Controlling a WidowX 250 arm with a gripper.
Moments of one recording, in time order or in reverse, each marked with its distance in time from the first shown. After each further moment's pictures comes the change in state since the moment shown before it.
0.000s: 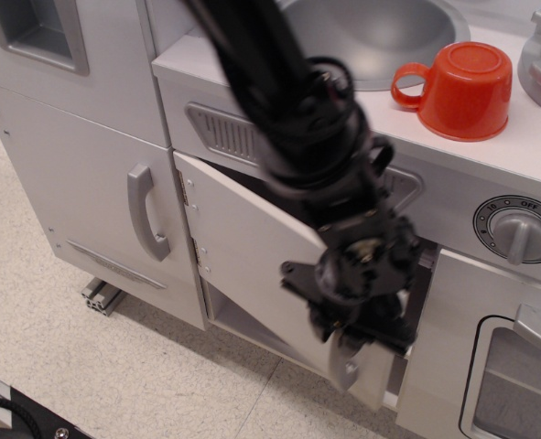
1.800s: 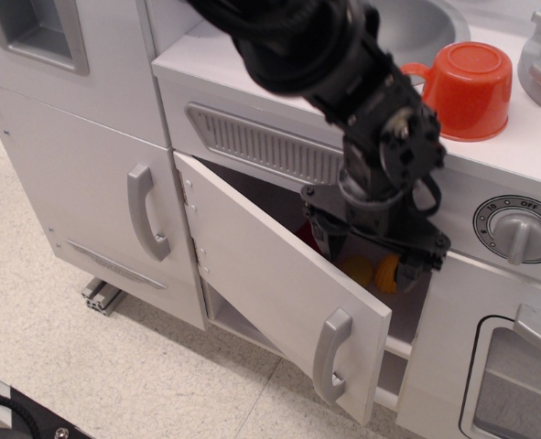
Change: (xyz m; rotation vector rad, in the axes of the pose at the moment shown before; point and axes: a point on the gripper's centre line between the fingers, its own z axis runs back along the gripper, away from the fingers) arm 0.050 -0.010 0.040 -0.068 -0.059 0.034
